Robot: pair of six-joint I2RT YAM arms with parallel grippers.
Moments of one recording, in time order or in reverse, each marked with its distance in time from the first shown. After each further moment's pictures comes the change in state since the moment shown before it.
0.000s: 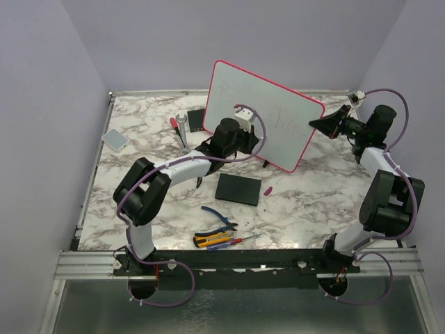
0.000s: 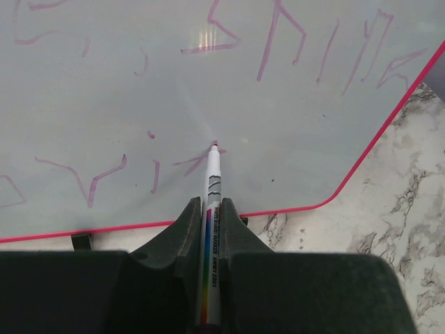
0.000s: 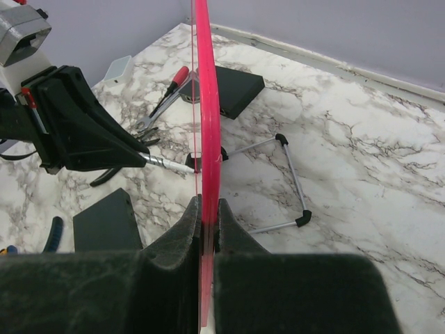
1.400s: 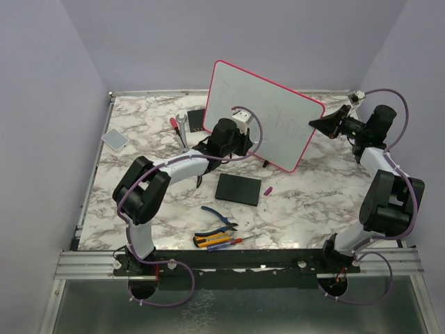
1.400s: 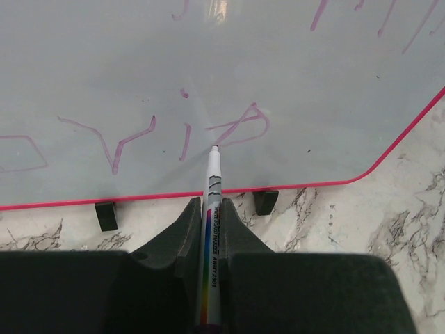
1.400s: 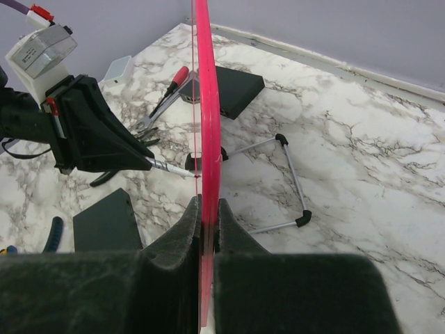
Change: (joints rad) left arm 0.037 0.008 -0.011 -0.080 0.003 0.039; right arm 0.000 0.000 0.000 0.000 0.000 0.000
